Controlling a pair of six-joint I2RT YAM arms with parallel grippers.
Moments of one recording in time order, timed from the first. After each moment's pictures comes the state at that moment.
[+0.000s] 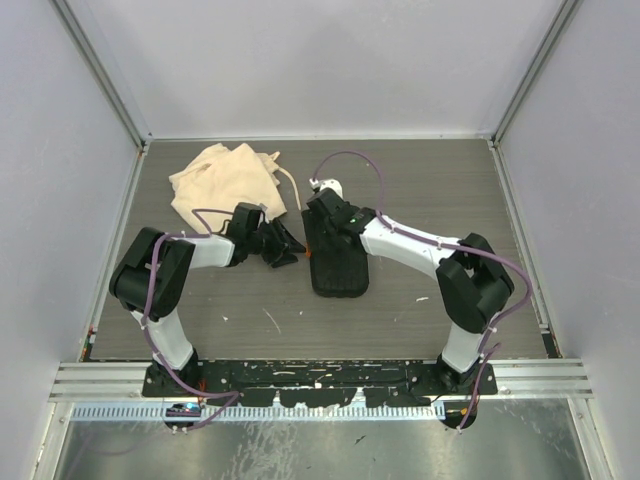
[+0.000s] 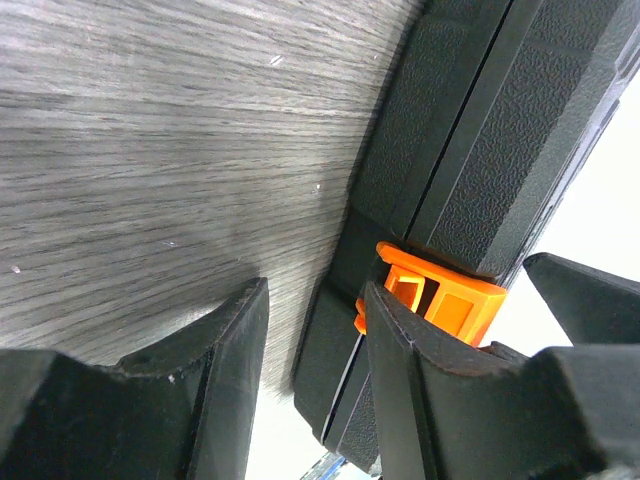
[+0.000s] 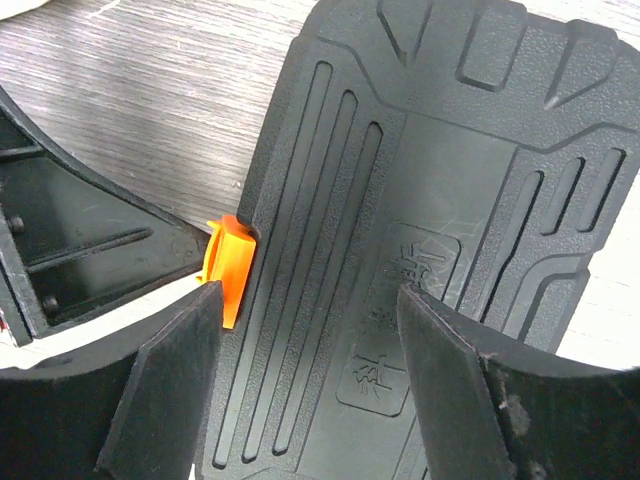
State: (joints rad) left arm -0.41 1.79 0.82 0.18 0.45 -1.06; right arm 0.77 1.75 1.25 -0.38 0.26 0.42
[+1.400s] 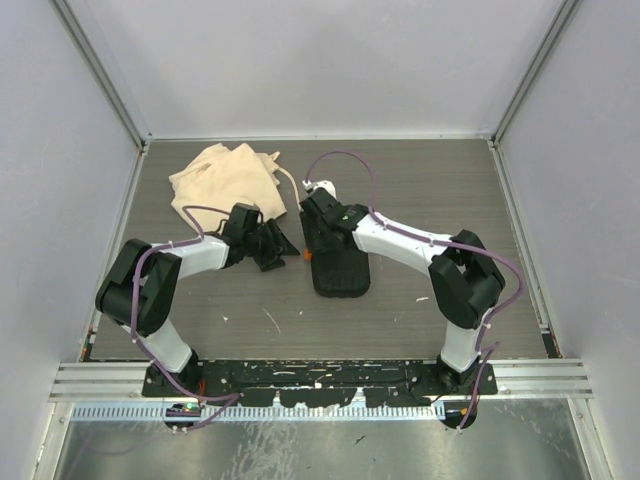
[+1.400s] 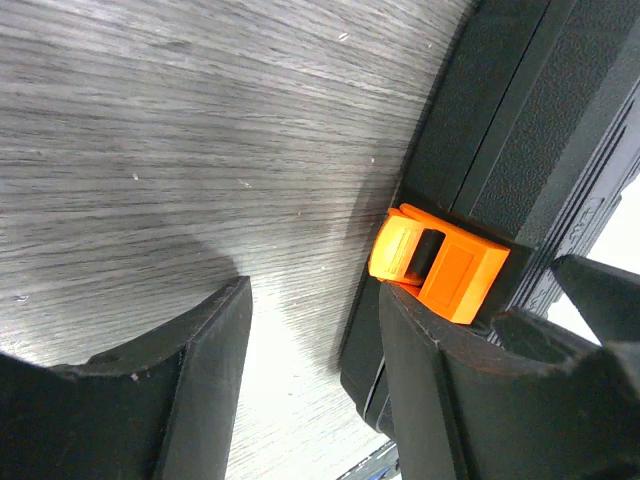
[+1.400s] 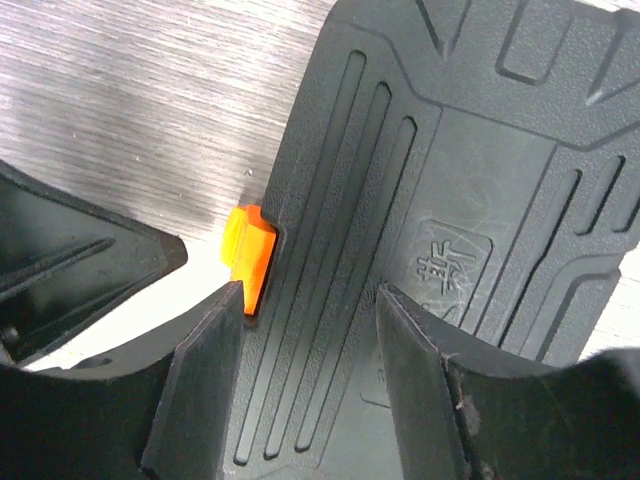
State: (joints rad) left arm -0.42 1.67 0.81 0.00 0.30 -0.98; right arm 0.79 1.82 1.35 -0.48 0.28 0.42
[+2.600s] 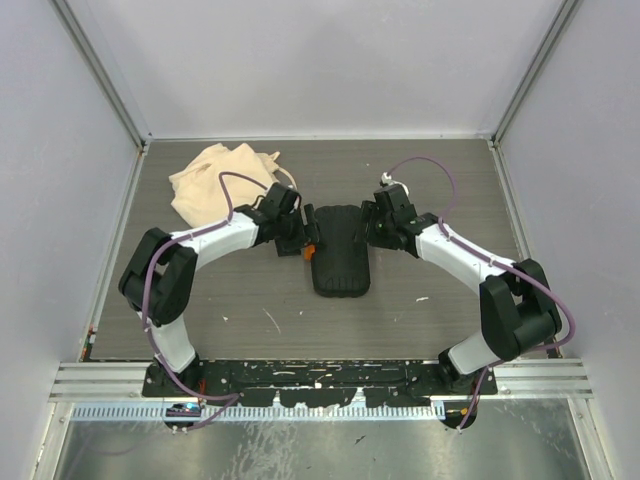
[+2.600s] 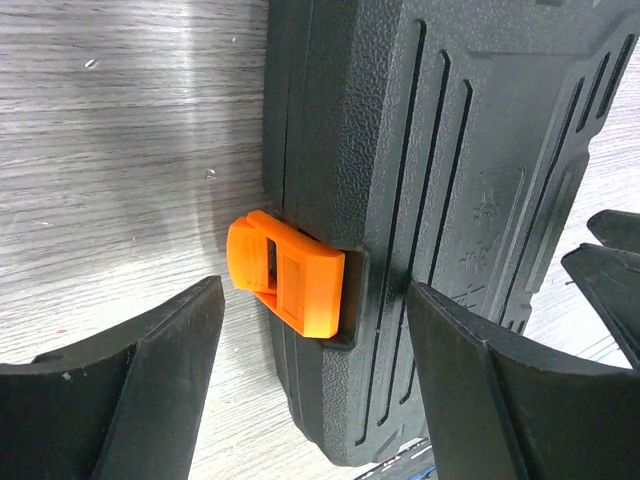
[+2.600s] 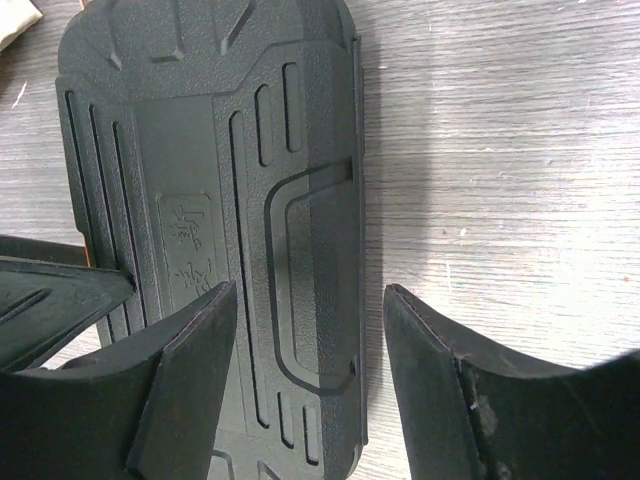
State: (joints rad) left arm -0.60 1.79 1.18 -0.32 0.17 -0.82; right arm 0.46 1.50 0.97 -0.31 0.05 0.58
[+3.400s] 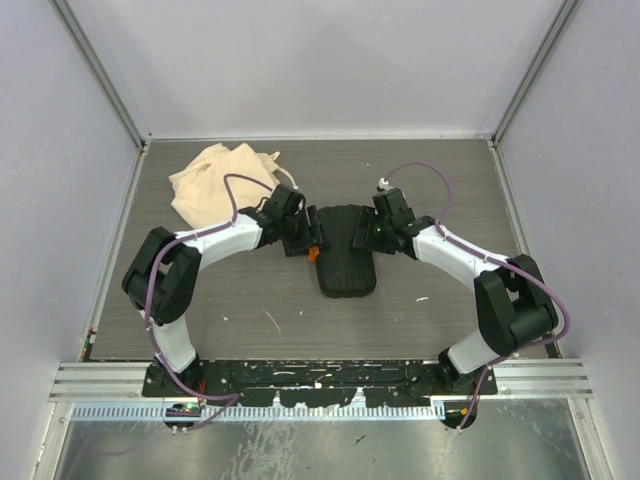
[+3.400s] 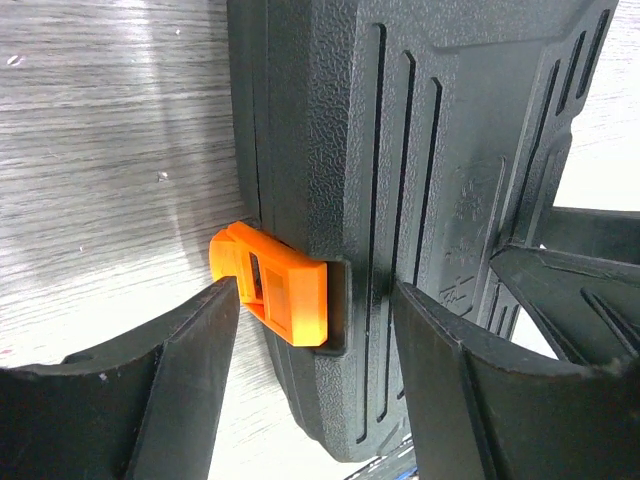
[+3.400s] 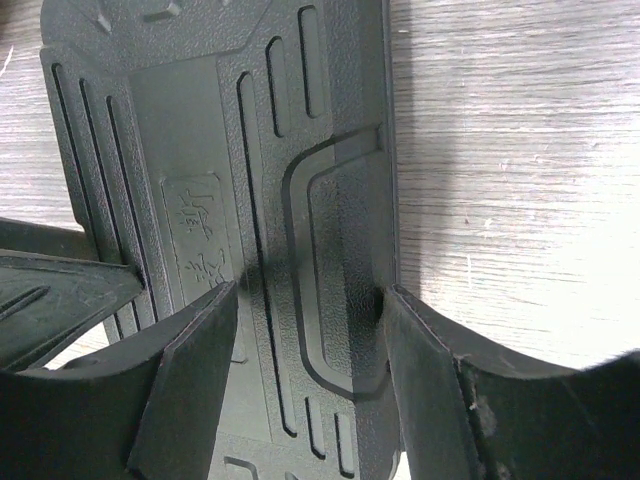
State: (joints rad) left arm -0.62 1.81 1.19 -0.28 0.19 -0.84; right arm 0.46 1.53 0.94 -0.28 -0.02 0.59
